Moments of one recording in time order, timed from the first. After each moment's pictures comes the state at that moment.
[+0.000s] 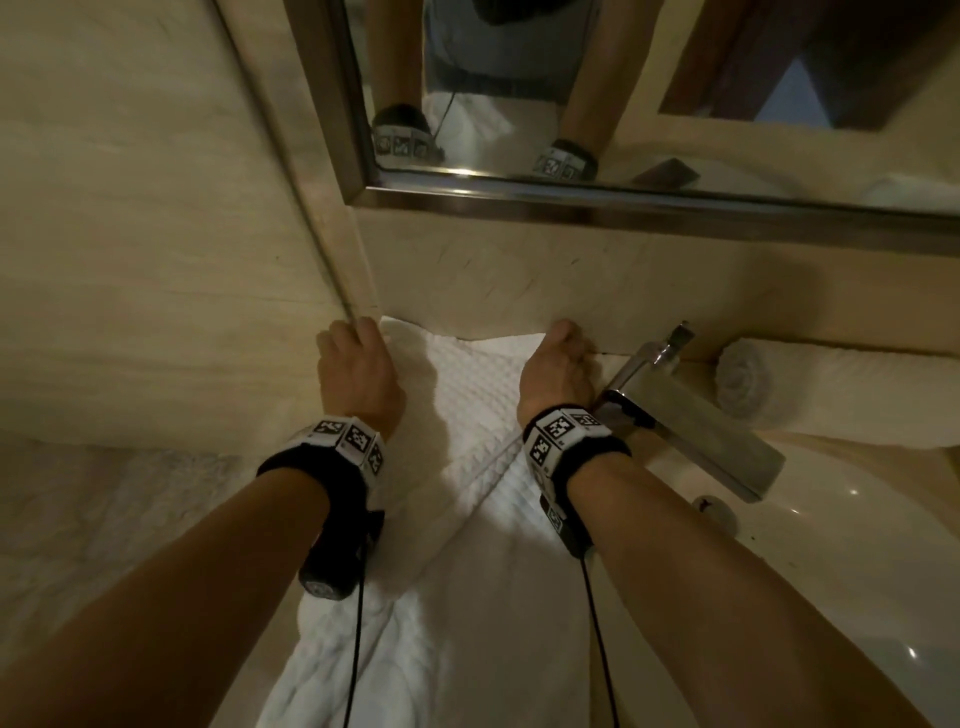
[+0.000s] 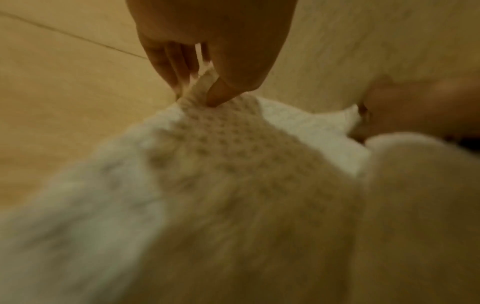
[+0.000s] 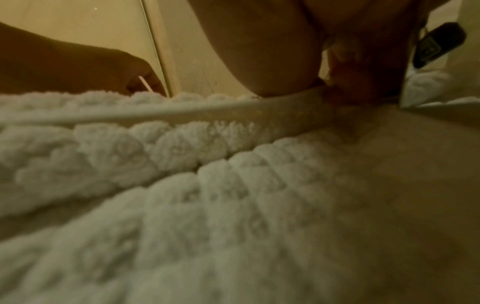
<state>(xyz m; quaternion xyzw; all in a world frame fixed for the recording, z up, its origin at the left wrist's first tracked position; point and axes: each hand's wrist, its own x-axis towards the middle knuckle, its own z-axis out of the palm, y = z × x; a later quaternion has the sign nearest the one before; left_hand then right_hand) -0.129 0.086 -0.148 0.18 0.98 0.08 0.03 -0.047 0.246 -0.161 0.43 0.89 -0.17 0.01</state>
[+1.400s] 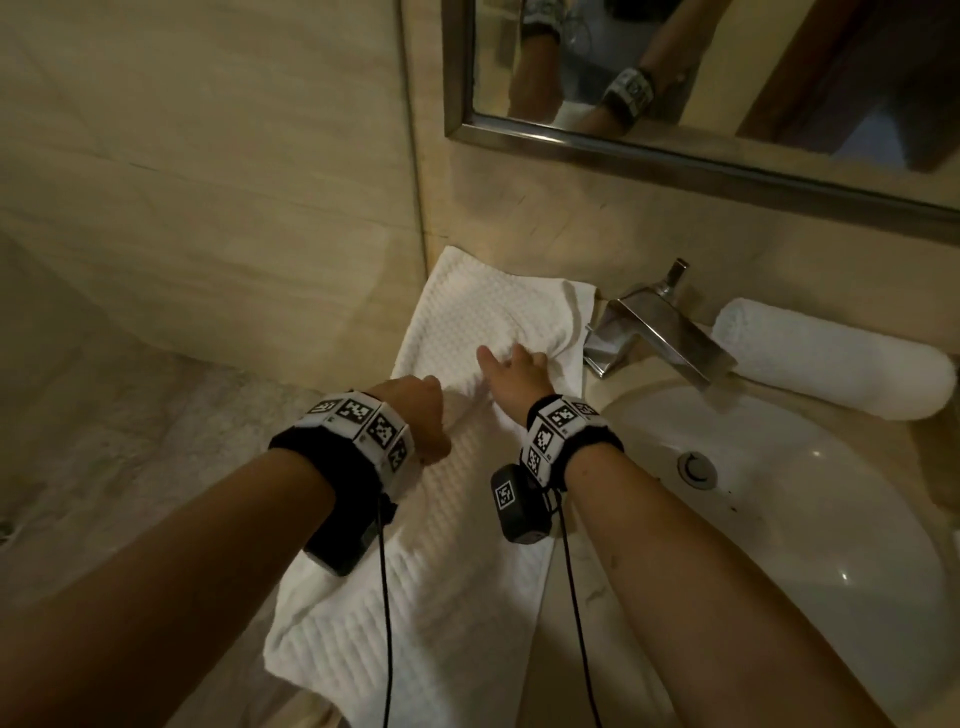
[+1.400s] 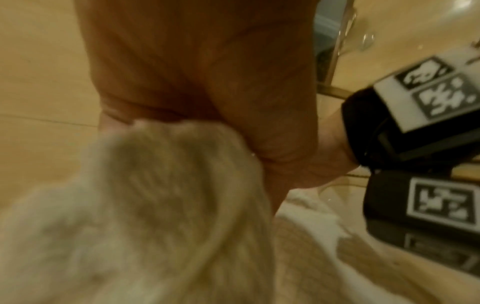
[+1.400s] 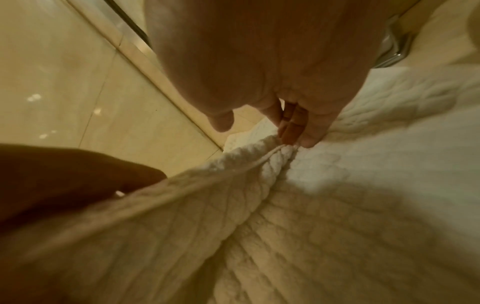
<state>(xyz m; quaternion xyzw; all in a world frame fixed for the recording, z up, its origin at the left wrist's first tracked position) 0.037 0.013 -0.084 0.24 0.91 -0.08 0.32 0.060 0.157 -0.125 0.31 0.84 -0.42 0.15</state>
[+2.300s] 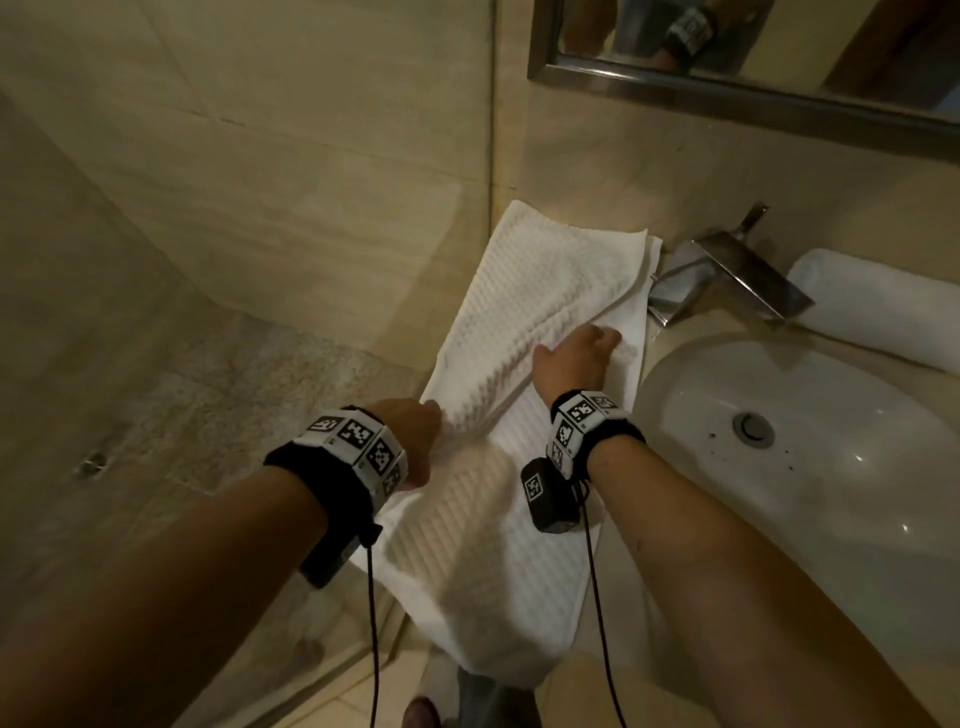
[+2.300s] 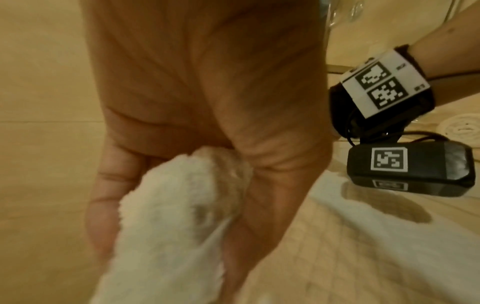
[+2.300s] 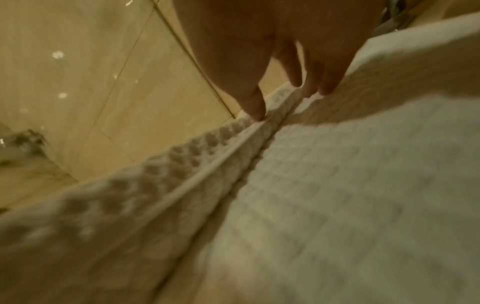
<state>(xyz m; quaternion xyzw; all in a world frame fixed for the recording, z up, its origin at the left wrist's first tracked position) 0.108 -0.088 -0.091 0.26 0.88 -0.14 0.38 0.104 0.101 -0.146 0.37 0.84 -0.39 -0.01</state>
